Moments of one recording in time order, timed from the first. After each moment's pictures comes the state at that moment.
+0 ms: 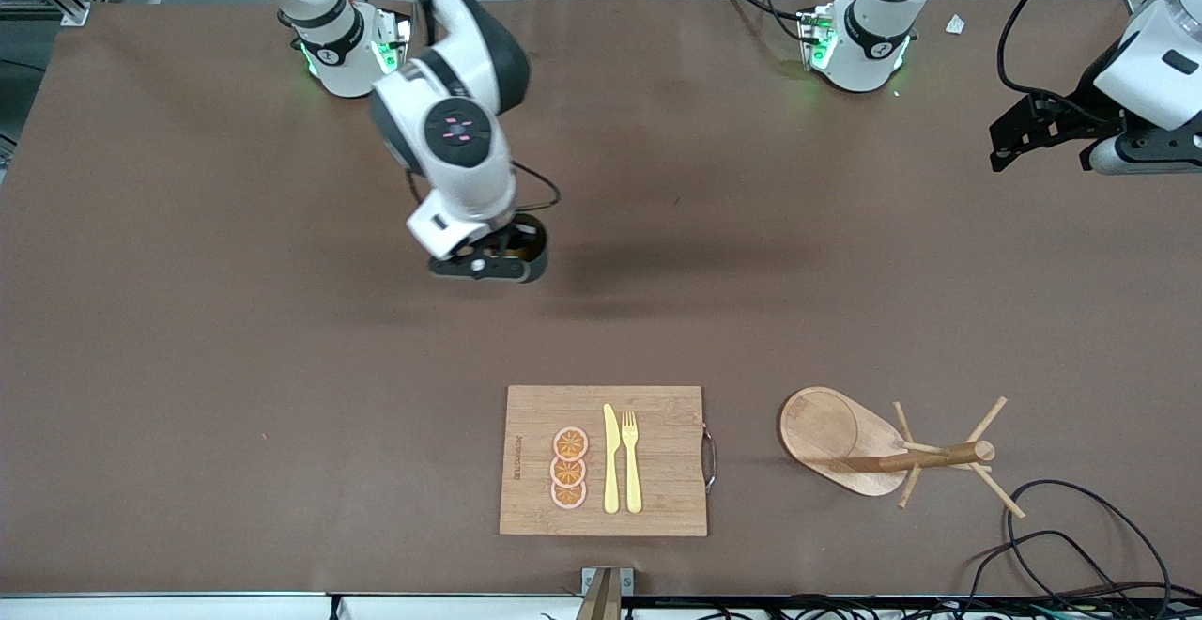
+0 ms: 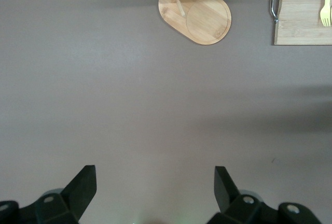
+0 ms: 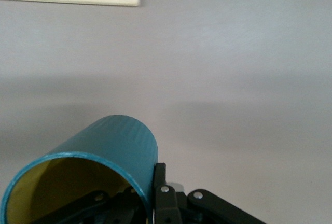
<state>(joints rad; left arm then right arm) 0.04 -0.07 -0.17 -1.59 0.01 1.53 -0.12 0.51 0.31 0.05 -1.73 -0.04 1.91 0.51</state>
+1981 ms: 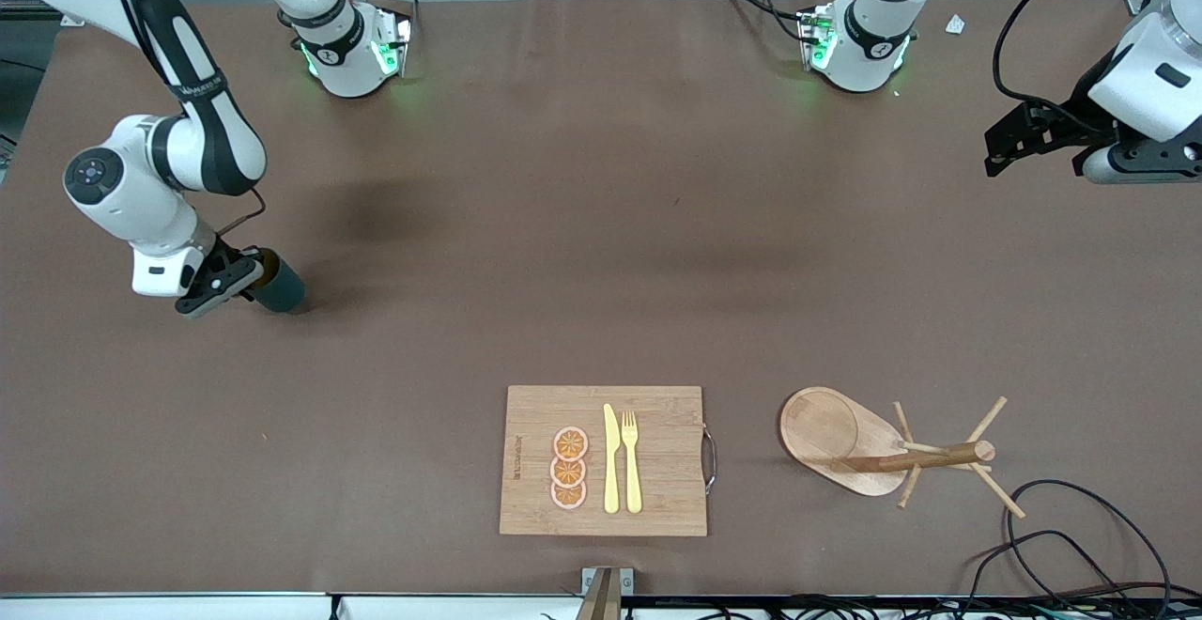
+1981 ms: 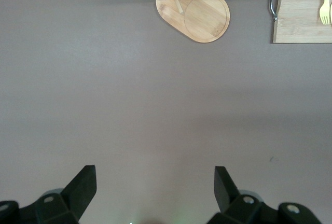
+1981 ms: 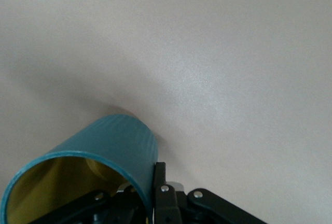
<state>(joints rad) 0.04 -0.06 -0.17 -1.60 0.00 1.53 -0.12 -0.21 0.23 0.05 -2.36 -0.08 2.68 -0.82</state>
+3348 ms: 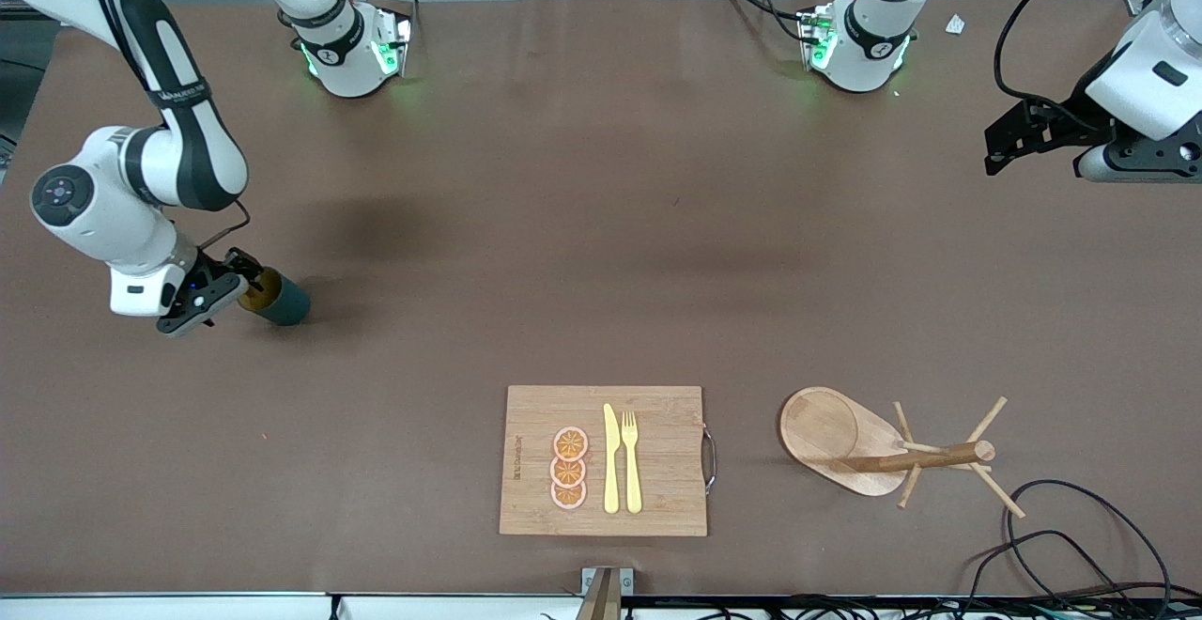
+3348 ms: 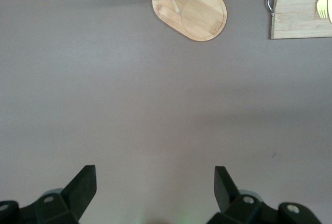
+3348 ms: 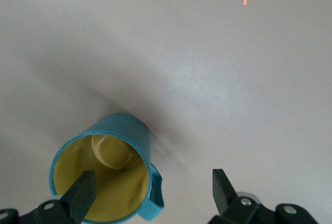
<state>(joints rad) 0.04 -0.06 -0.17 -1.60 0.00 1.53 -0.08 -0.21 0.22 0.06 -2.21 -0.08 2.48 -0.79</state>
